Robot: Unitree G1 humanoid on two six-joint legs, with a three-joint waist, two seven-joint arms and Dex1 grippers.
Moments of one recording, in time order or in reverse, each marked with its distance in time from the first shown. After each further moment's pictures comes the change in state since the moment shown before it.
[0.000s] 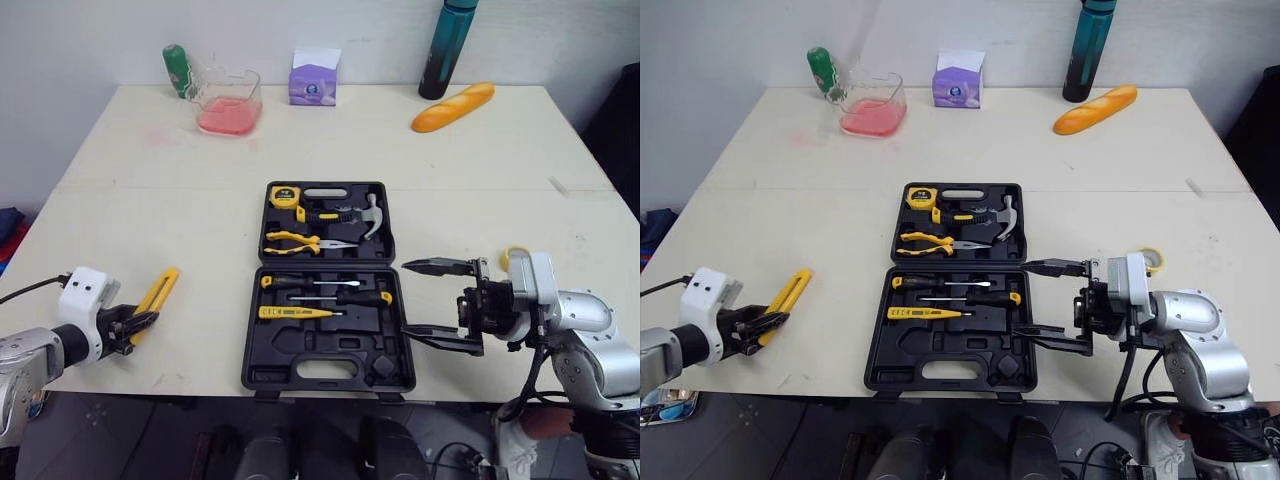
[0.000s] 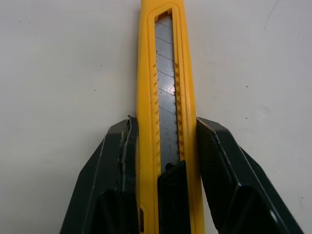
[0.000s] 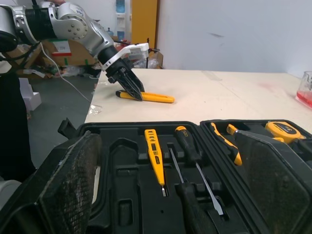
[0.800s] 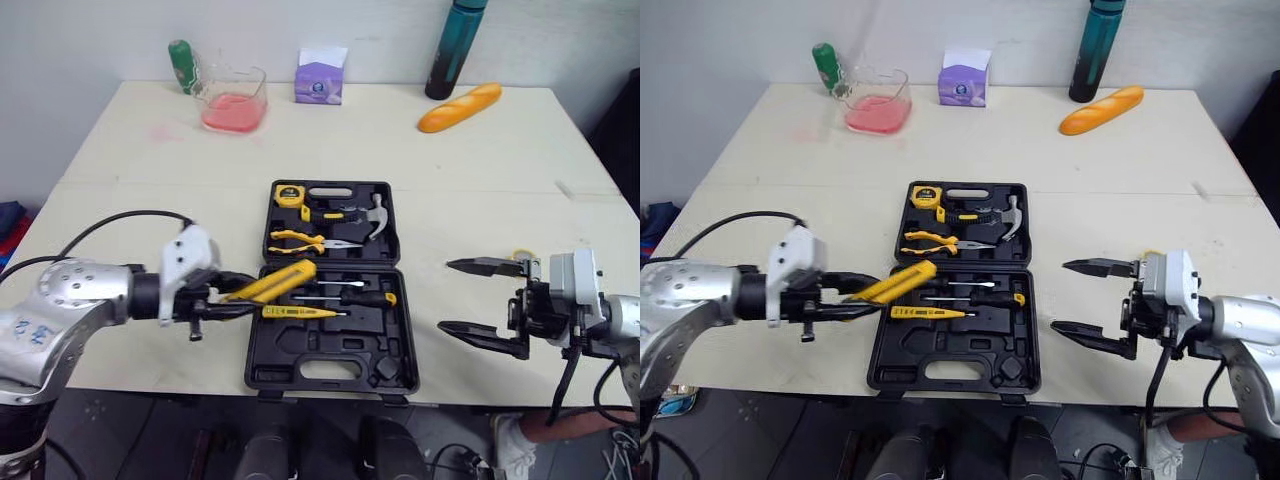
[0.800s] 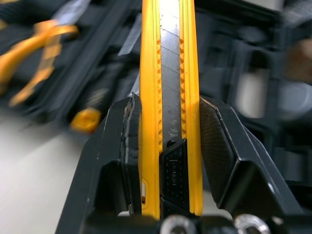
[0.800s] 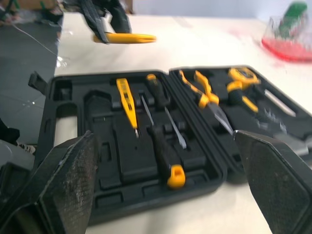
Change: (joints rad) left arm -0.438 0.108 -0.457 -0.284 -0.142 -0.092 -0.441; right arm 0.168 -0.170 -0.202 -0.122 -0.008 0.112 -0.096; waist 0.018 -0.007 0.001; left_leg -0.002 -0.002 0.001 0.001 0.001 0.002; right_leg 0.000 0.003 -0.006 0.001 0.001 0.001
